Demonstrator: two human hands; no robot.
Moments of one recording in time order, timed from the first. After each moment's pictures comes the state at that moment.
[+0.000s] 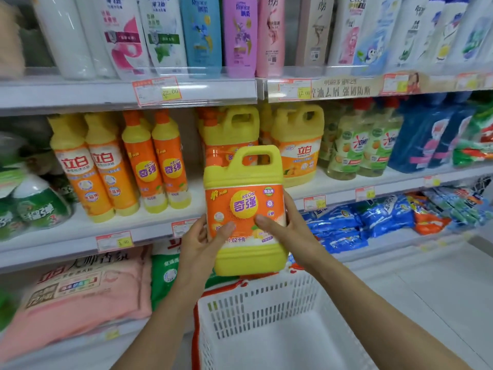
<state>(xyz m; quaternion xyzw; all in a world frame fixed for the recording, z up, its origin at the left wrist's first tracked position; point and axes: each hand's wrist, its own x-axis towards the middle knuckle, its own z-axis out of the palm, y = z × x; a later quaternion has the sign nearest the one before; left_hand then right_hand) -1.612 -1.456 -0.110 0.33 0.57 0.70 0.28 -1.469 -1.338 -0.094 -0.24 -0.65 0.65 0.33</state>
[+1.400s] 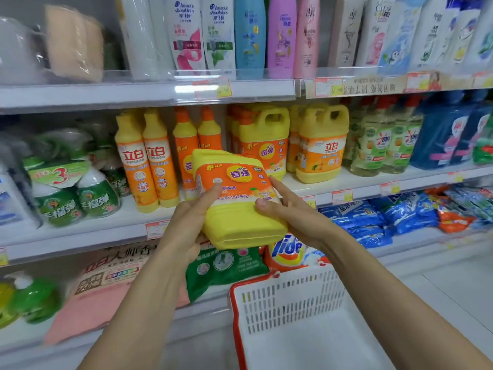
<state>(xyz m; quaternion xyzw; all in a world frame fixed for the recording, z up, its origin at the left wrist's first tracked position) -1.673 -1.528 -0.060 0.26 0.56 0.70 0.35 -1.526 -1.383 -0.083 -0.21 -0.68 0.67 0.21</state>
